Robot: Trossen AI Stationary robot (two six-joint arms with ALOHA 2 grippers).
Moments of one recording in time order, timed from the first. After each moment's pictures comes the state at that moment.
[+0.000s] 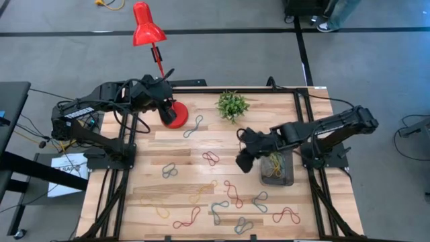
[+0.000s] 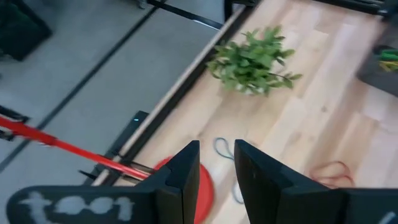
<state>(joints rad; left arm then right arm) 0.17 1.26 1.62 -1.15 -0.43 -0.22 0.23 1.42 1.23 -0.73 0.12 0.84</state>
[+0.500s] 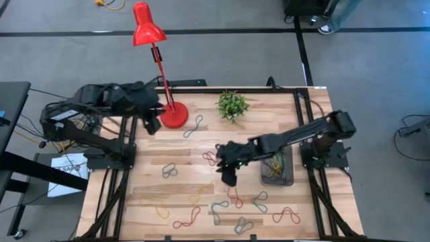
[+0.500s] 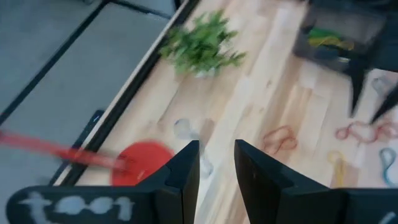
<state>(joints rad) 0.10 1.16 1.62 -1.26 -0.30 -0.23 0.21 1.70 1.20 -0.29 -0.03 0.44</state>
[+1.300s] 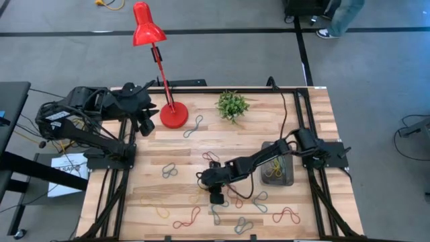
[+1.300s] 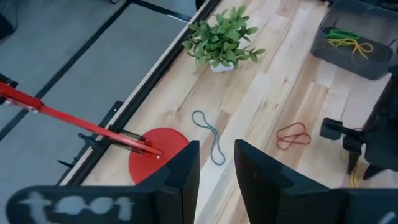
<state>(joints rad) 0.01 1.10 1.62 -1.35 -0.43 -0.34 0.29 2.18 1.37 -0.10 -0.05 0.25</state>
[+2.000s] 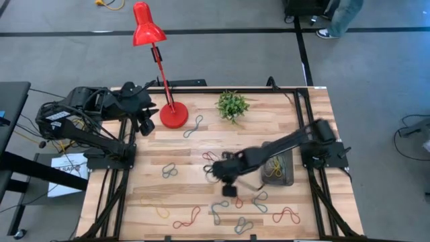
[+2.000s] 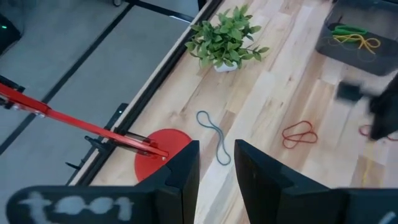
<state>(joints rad) 0.01 1.10 1.62 -1.35 -0.45 -0.31 0.28 1.94 1.37 -0.53 -0.02 0.24</state>
